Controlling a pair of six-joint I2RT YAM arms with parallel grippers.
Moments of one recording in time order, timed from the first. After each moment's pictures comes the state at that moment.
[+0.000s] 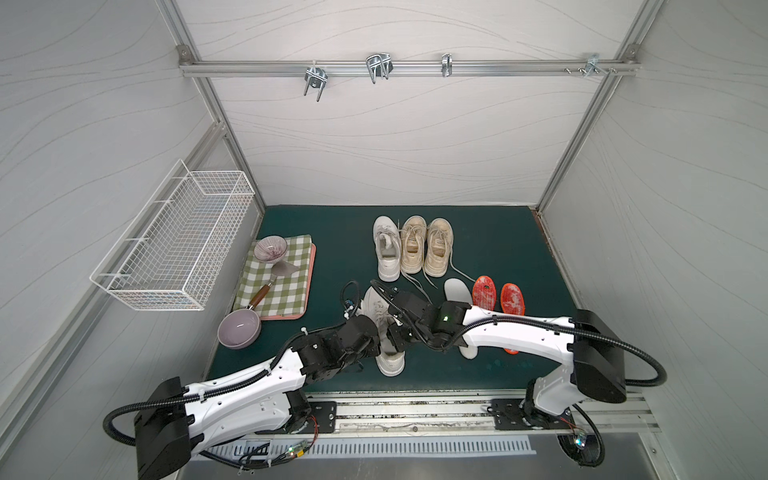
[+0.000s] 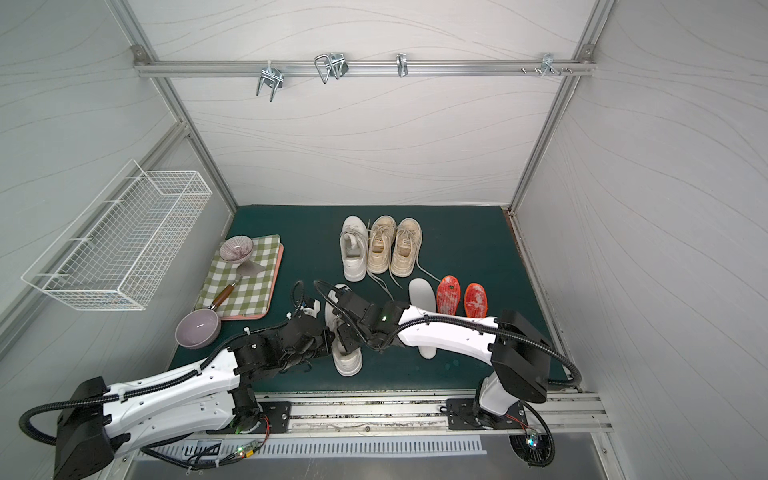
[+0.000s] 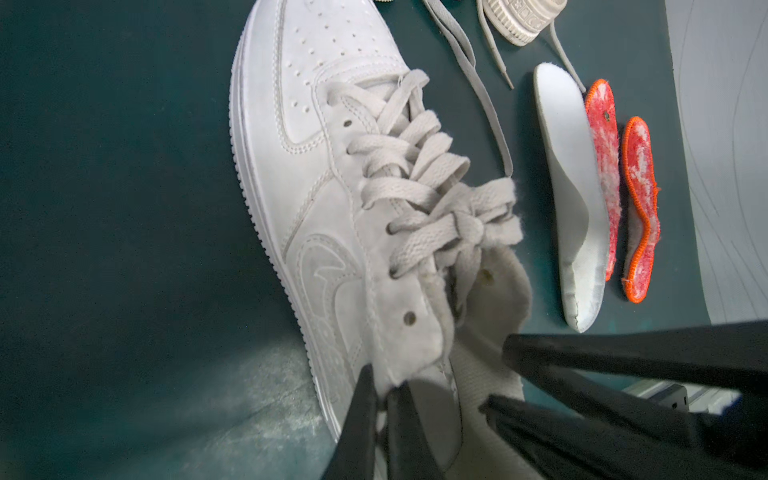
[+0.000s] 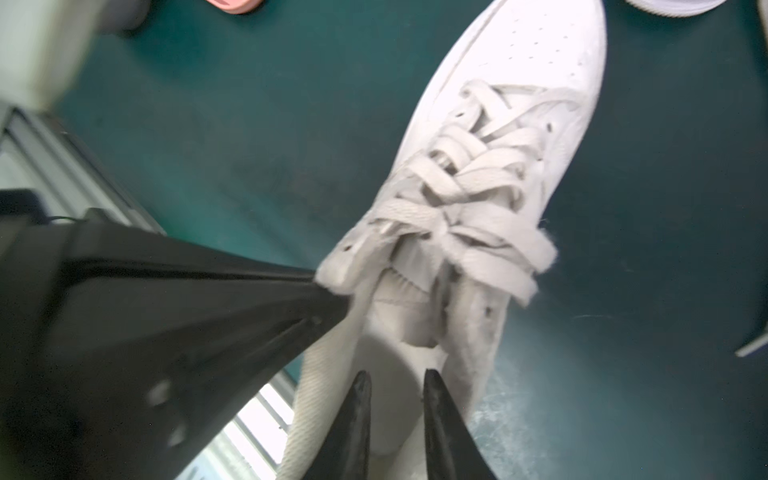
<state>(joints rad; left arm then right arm) -0.98 0.92 0.51 -0.45 -0.23 -1.02 1.21 1.58 1.11 -0.51 0.04 0.53</state>
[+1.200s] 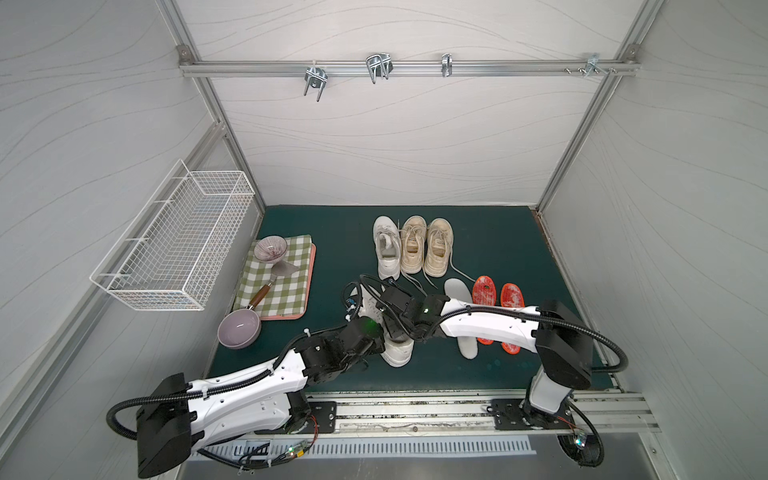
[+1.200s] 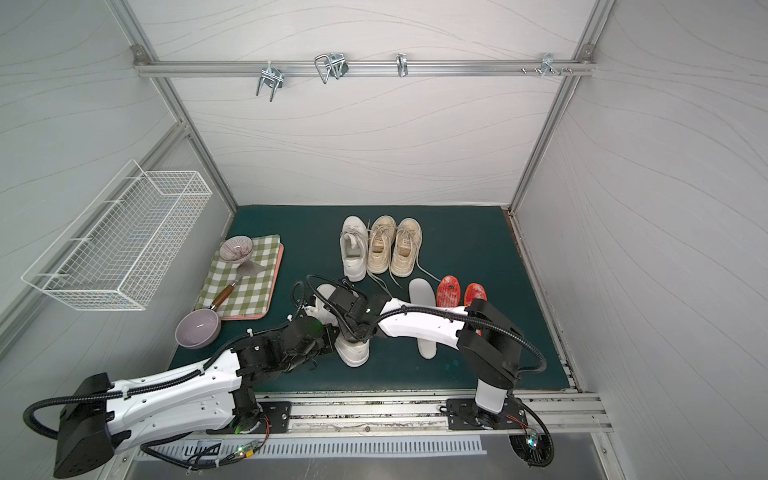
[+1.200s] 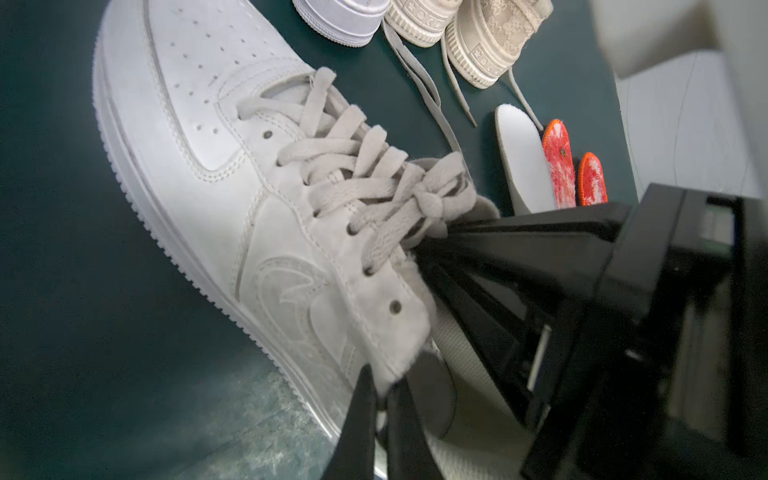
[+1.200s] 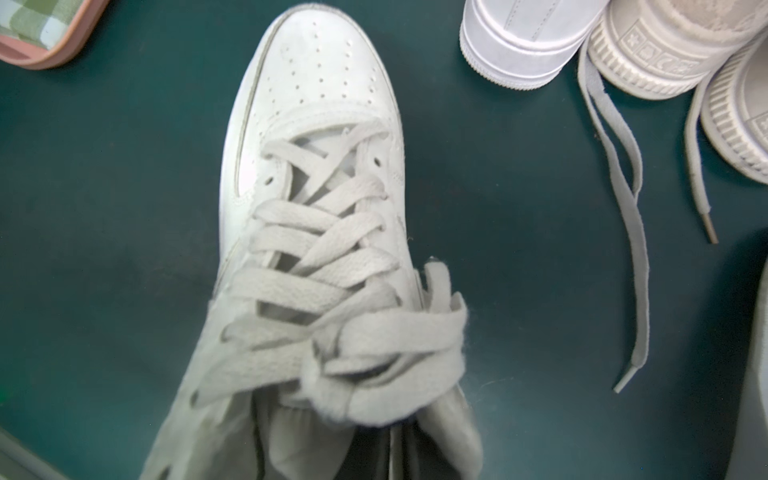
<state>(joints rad) -1.02 0.94 0.50 -0.34 -0.28 -1.04 1.16 1.74 1.21 -0.52 0.29 0.55</state>
